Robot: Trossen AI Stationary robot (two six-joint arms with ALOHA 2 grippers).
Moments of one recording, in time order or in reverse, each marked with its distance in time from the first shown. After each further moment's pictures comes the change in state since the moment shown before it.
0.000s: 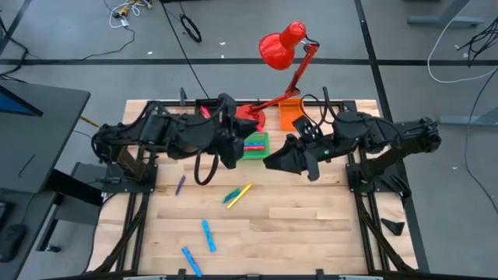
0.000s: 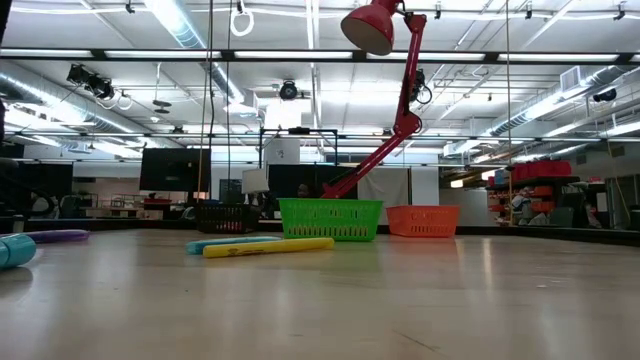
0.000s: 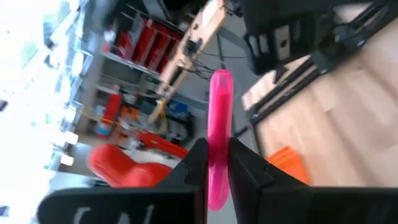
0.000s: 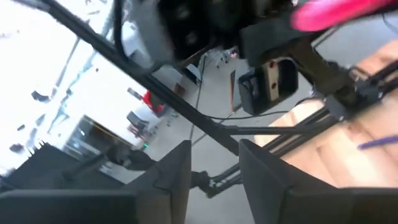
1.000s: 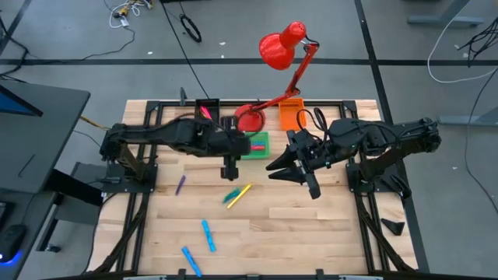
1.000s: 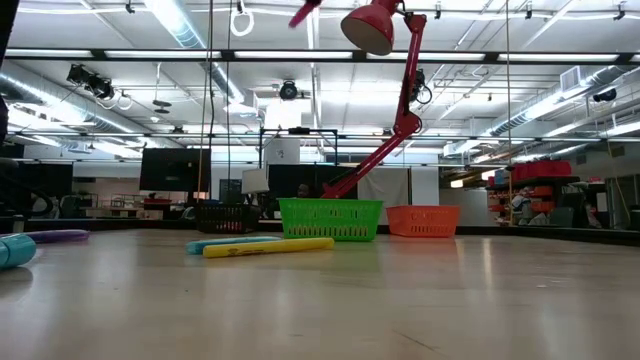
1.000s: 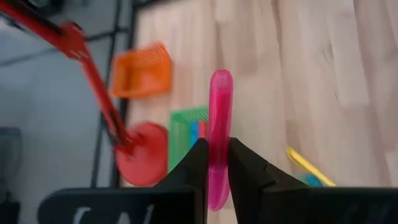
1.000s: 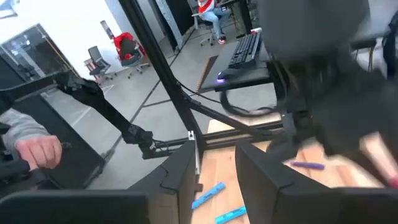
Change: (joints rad) left arm 0.130 0.001 -0.284 -0.316 0.279 -0.760; right arm 0.032 0.000 0.000 -0.127 -0.001 -0.487
